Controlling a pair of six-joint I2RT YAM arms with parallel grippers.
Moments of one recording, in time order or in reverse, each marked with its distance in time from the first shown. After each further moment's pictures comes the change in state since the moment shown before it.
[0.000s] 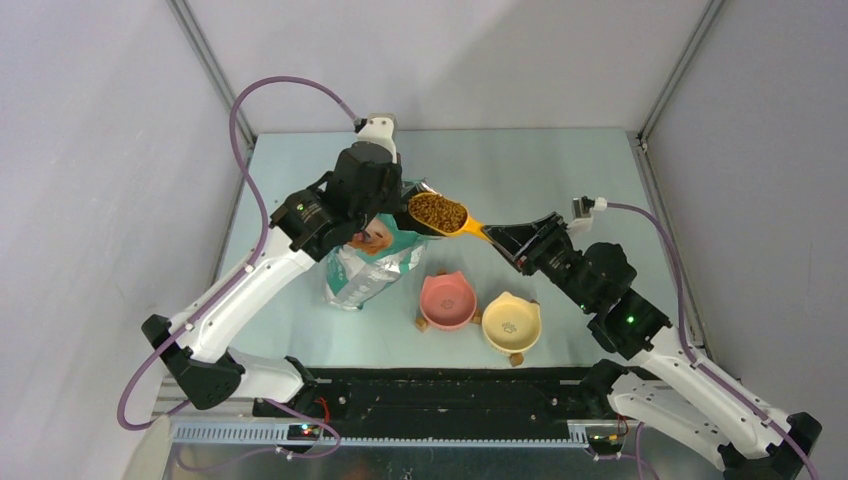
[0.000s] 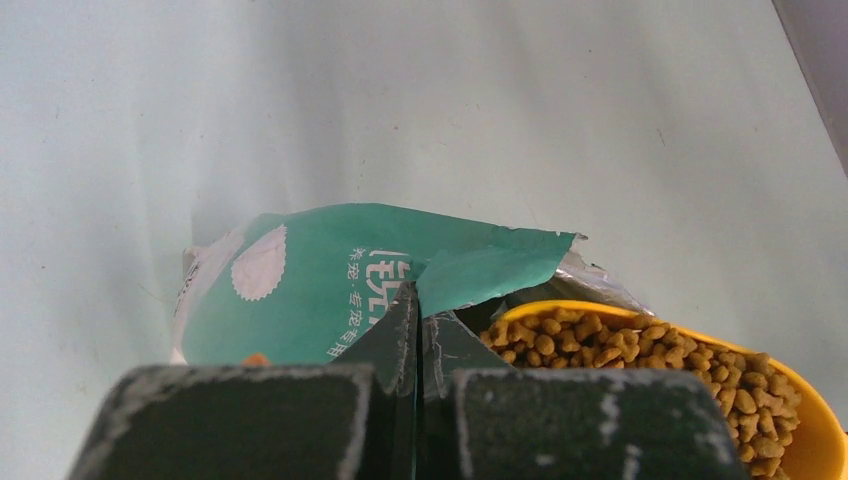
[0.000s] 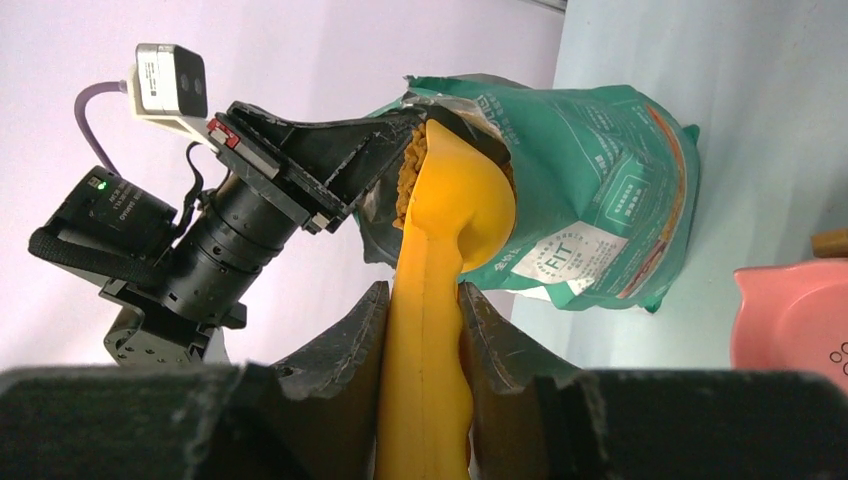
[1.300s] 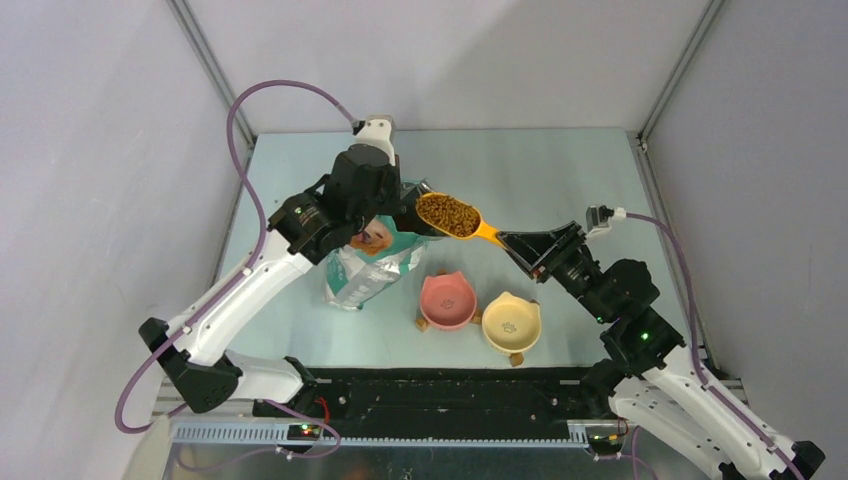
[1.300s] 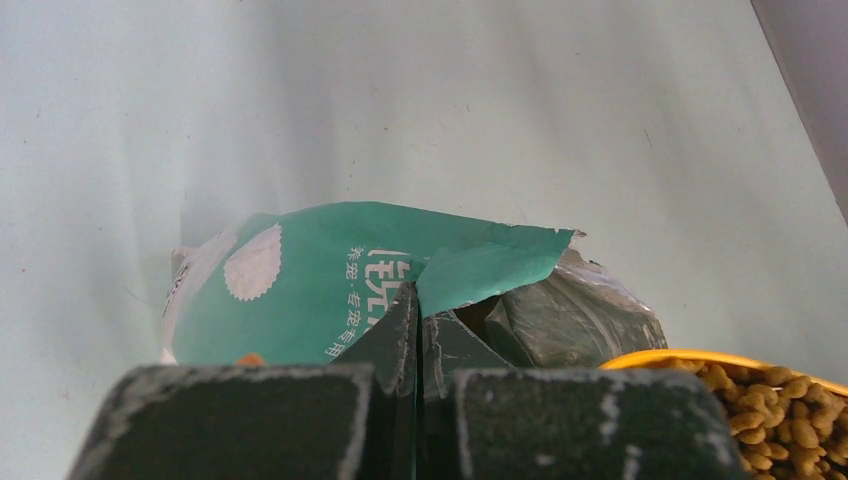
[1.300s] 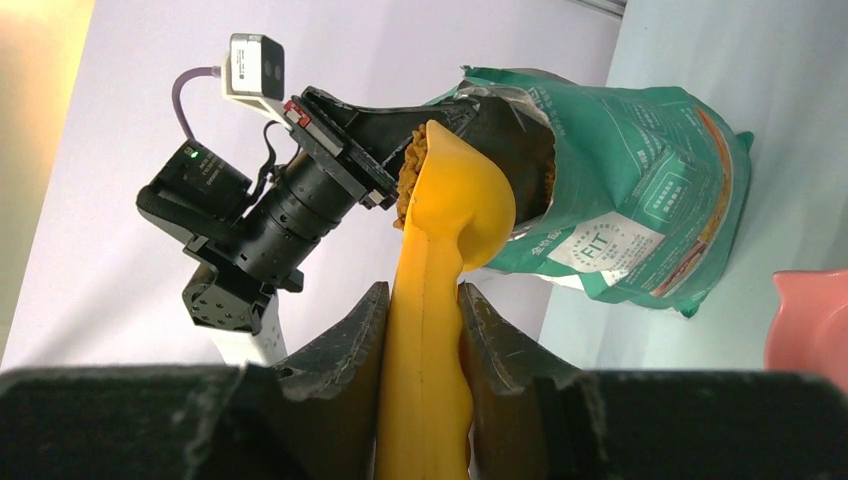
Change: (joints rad) left arm 0.003 -0.021 -0.031 0.025 0.021 -0.009; right arm -0.057 -0.135 -0.073 0.043 -0.092 0.024
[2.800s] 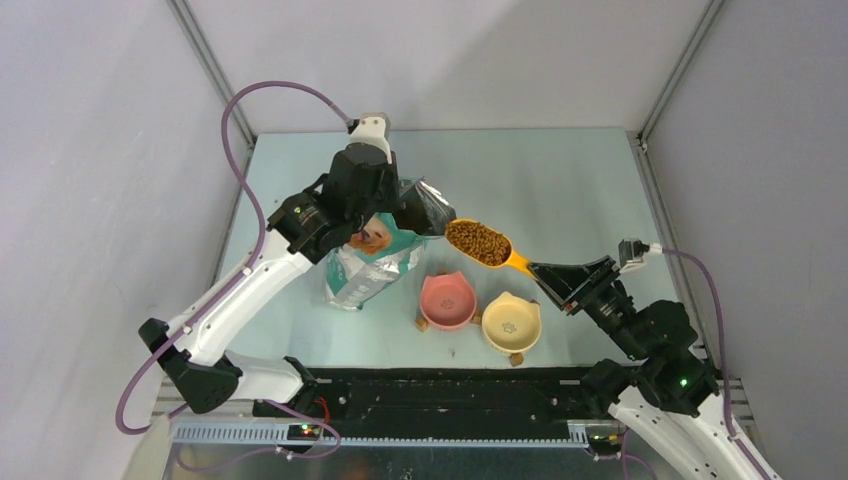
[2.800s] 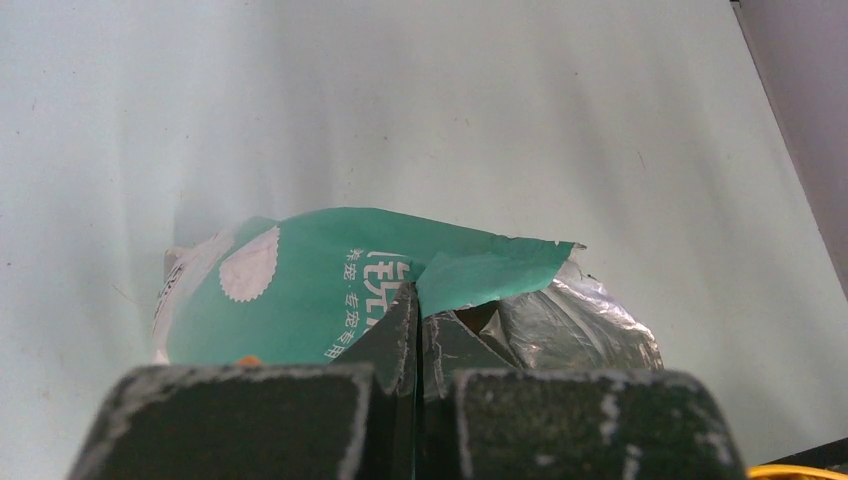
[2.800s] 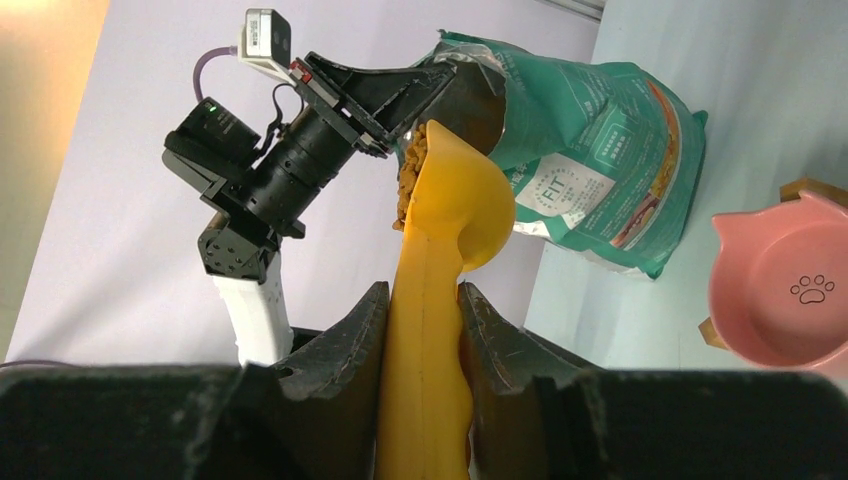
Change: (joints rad) left arm 0.019 -0.002 -0.010 0.026 -0.011 -0.035; right arm -0.027 -0.333 -0.056 -0.291 0.006 -0.005
